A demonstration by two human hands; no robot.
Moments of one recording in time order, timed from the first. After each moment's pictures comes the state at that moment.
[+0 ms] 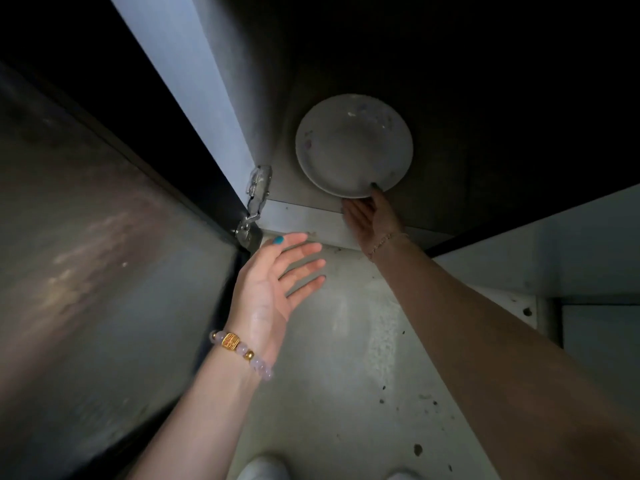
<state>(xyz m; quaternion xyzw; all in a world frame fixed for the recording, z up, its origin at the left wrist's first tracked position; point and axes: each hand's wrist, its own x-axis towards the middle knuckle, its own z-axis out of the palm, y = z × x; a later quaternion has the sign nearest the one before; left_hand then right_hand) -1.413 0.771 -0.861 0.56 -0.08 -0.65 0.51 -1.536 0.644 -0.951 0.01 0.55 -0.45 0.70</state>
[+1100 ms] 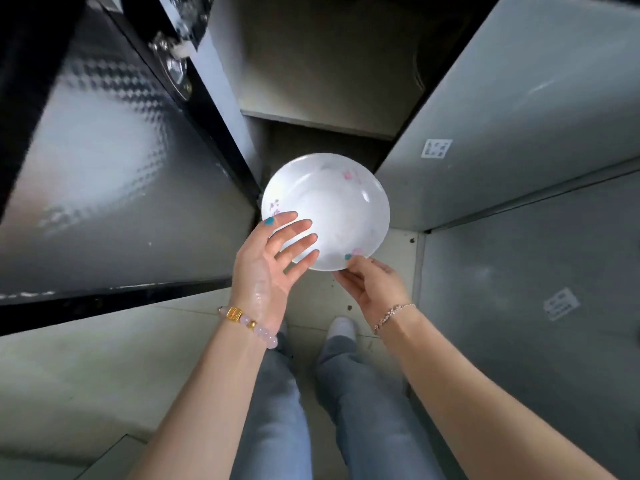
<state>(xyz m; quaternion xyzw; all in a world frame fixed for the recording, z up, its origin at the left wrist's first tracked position) -1.463 0.882 -0.490 0.57 -0.04 -0.64 0.51 -1.600 0.877 -0.547 0.01 0.65 -0.36 0.68</state>
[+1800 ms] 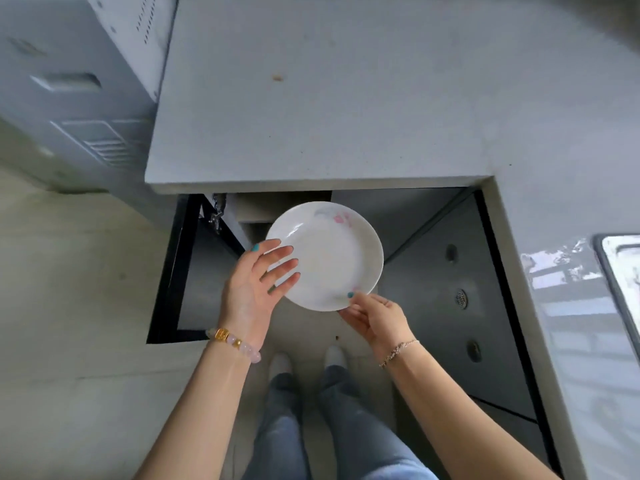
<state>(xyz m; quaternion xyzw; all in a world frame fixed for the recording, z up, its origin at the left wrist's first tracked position) -1.471 0.894 -0.232 0.54 -0.16 -0.67 0.49 -1.634 0.930 -0.278 -0.01 0.64 -0.42 0.65</state>
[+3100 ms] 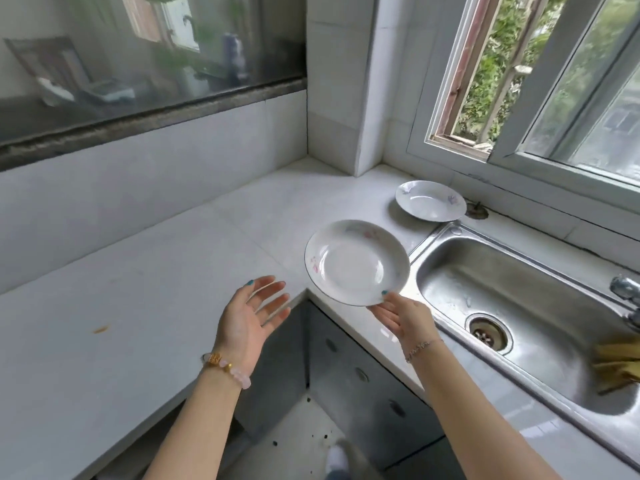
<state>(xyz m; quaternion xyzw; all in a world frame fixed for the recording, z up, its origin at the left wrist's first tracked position) -1.643 0.793 -0.109 0.34 -0.41 -0.80 0.28 -1.815 0.943 -0.137 0.07 0.58 -0.74 0.34</state>
